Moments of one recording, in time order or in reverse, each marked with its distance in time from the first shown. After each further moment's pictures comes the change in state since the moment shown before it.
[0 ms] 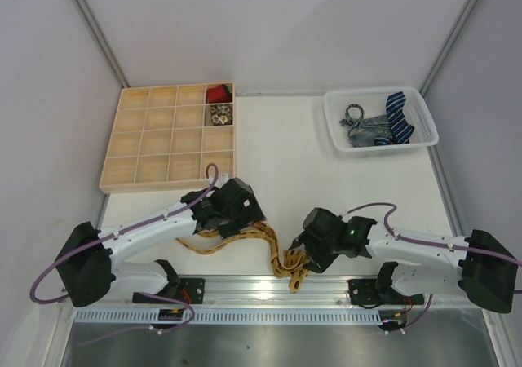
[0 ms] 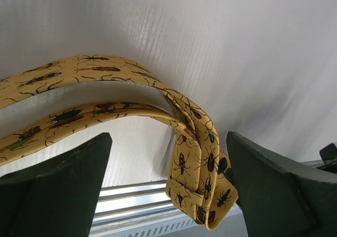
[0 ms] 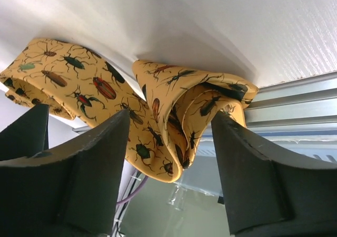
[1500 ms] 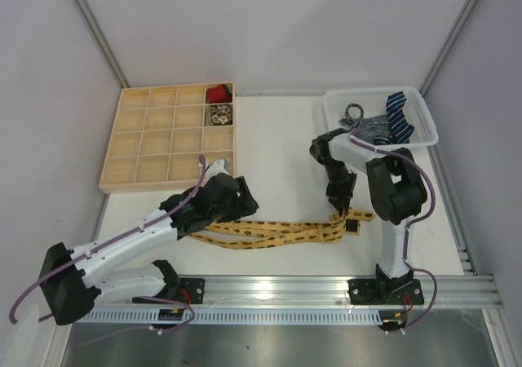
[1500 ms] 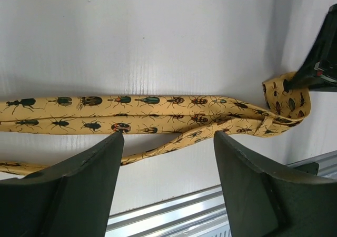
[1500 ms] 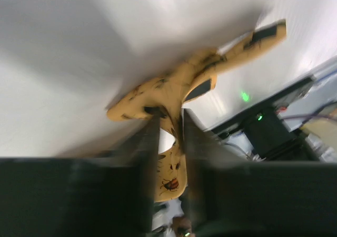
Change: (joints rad) left arm 0.016 -0.160 0.010 0.059 -0.115 0.263; right arm -0.644 0.877 0.814 -0.729 0.245 -1.094
